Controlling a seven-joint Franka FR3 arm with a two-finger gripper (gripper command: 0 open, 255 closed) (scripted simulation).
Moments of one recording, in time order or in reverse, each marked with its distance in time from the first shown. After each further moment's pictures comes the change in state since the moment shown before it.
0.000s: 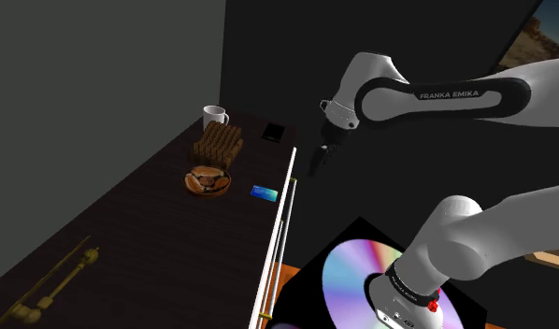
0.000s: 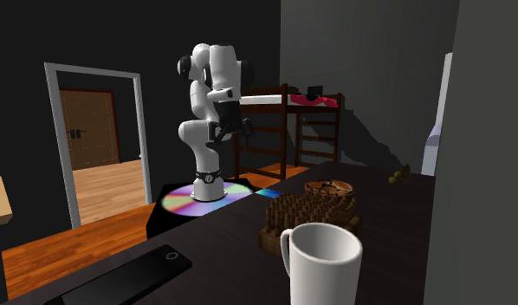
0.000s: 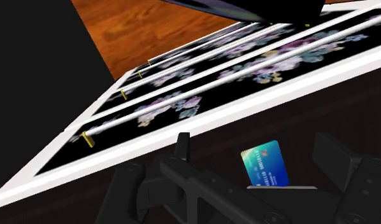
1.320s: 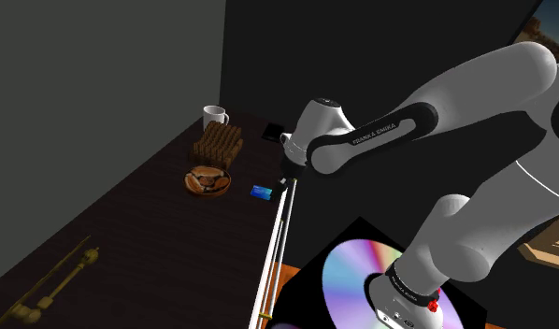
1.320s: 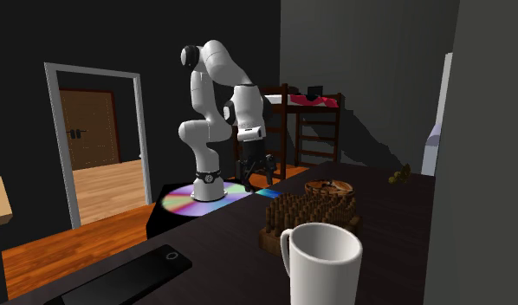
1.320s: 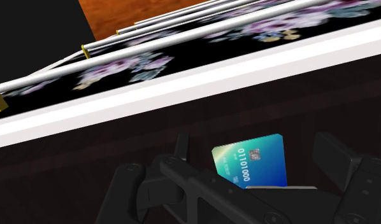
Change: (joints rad) arm 0.077 0.392 0.092 -0.029 0.033 0.506 -0.014
